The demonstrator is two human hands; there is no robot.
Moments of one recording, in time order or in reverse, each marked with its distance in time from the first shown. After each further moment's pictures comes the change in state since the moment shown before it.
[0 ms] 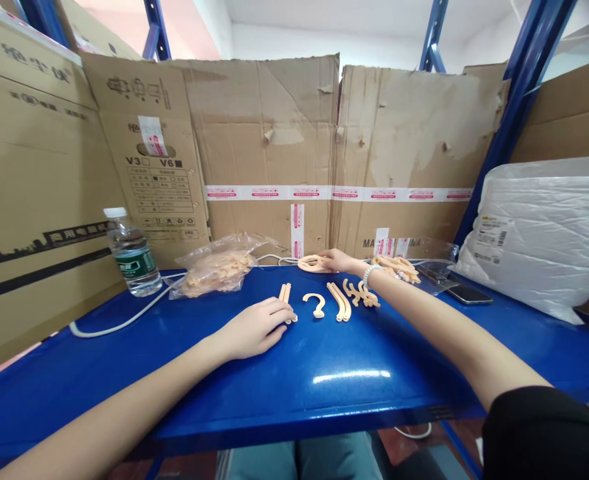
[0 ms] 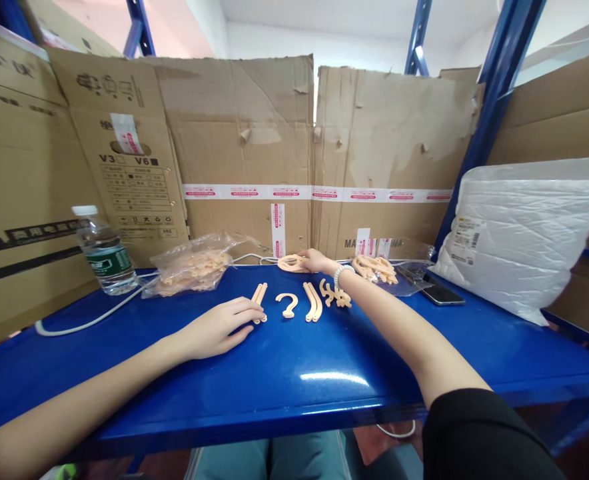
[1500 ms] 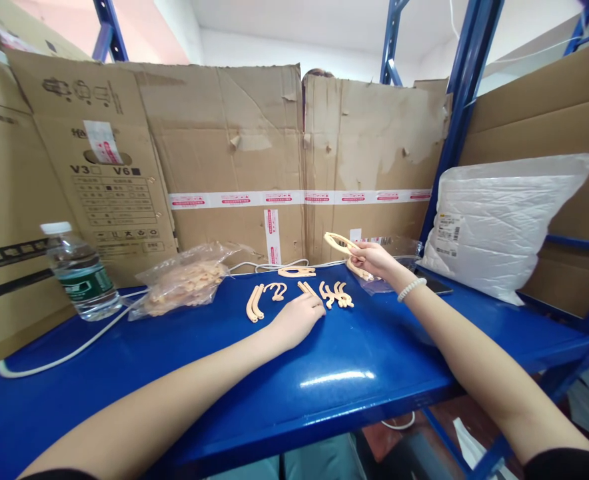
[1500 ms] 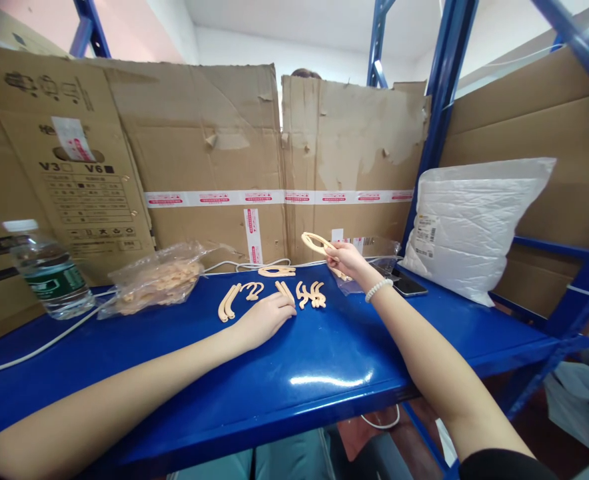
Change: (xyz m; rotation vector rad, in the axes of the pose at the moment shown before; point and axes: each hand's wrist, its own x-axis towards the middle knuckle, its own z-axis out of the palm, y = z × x) left_hand 0.114 0.027 0.064 0.098 0.007 0.053; right_hand -0.089 0.048 -0.078 0.993 0.365 0.120
